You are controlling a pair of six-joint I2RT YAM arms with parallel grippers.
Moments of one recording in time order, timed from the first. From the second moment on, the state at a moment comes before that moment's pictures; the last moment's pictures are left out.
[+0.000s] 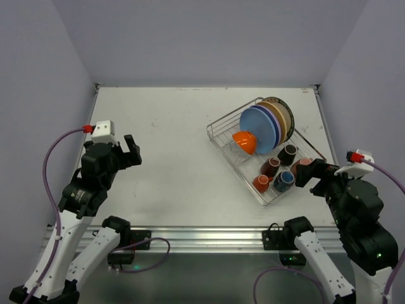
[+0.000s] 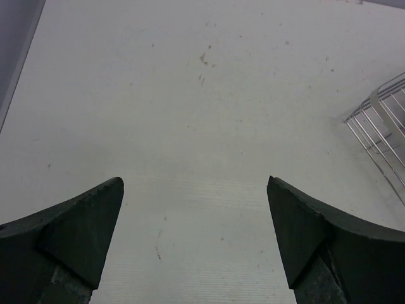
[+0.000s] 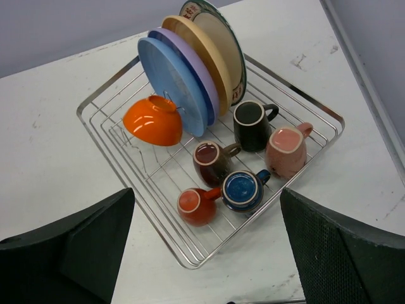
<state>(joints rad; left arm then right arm) -0.32 0.63 0.90 -0.69 -0.31 -0.31 0.27 0.39 1.16 -1.07 0.29 0.37</state>
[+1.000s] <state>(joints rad) -0.74 1.49 1.12 0.06 -0.01 -0.94 0.27 0.26 0.98 -0.84 0.14 0.49</state>
